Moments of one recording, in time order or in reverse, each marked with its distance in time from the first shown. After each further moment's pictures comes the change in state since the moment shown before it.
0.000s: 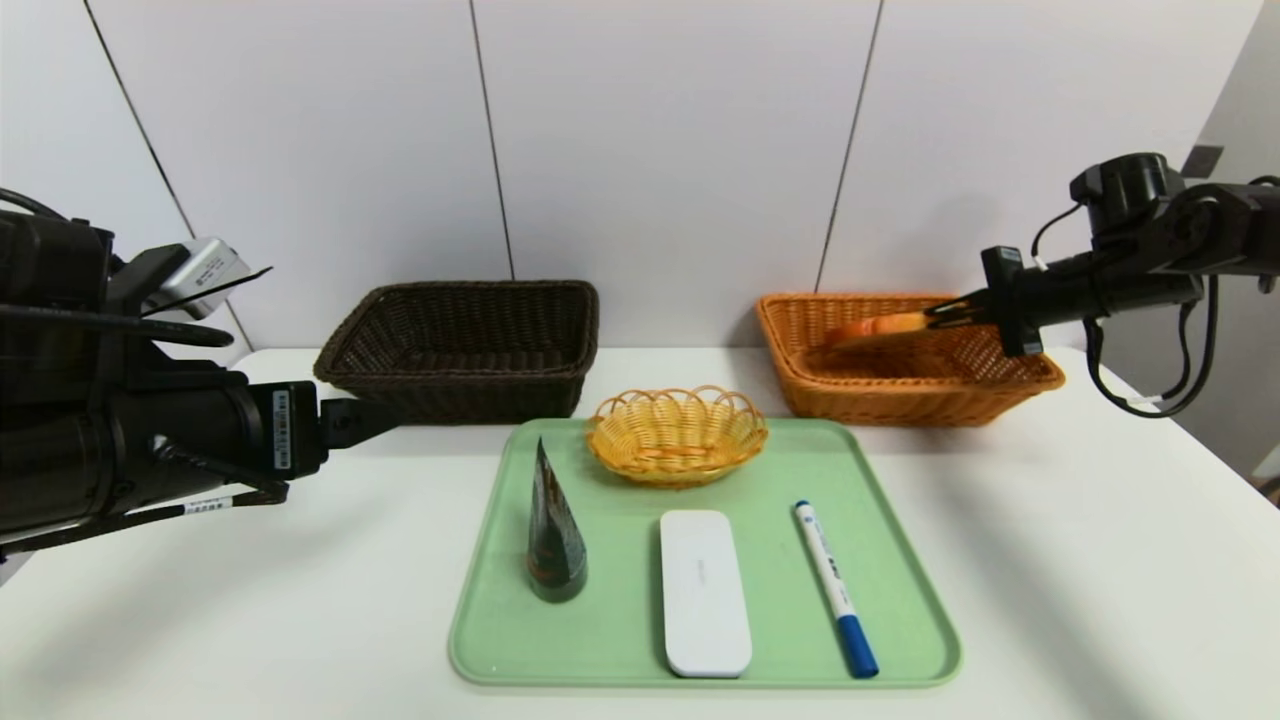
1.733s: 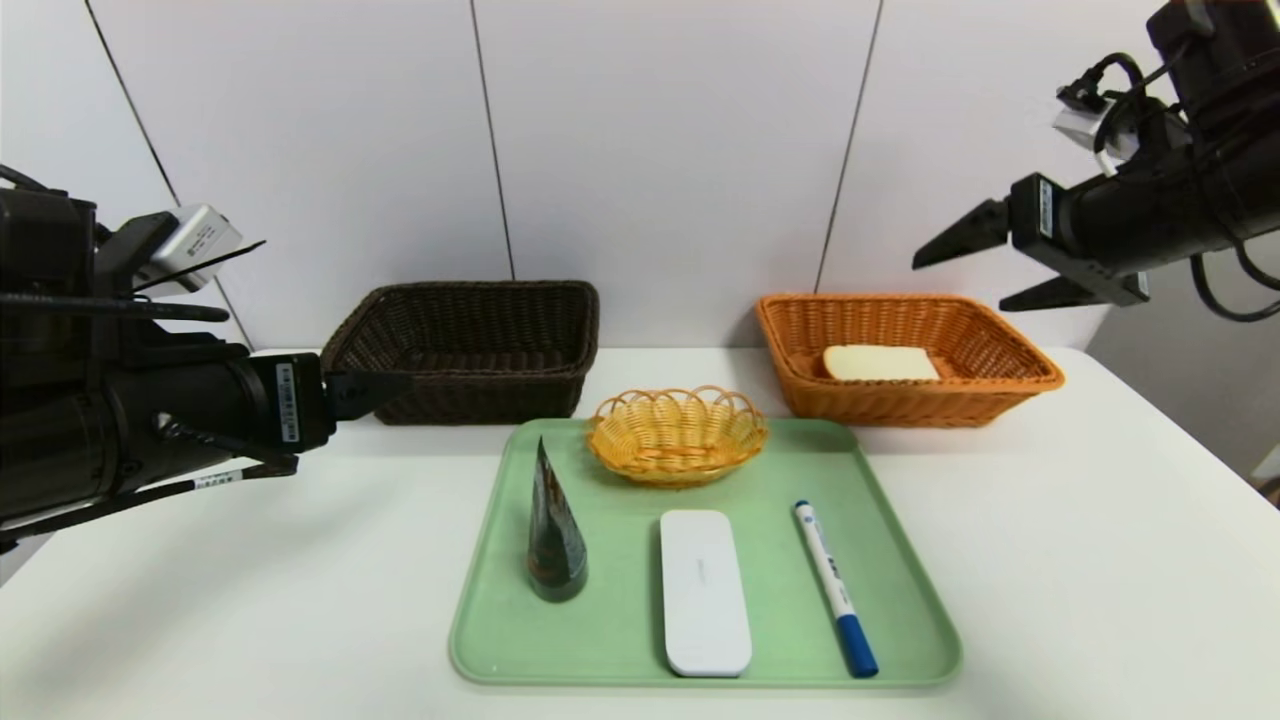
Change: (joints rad) left arm -0.033 -0.005 -0.008 -0.076 0.050 0.007; right arm 0.287 -0.437 0.113 0.300 -0.423 -0.983
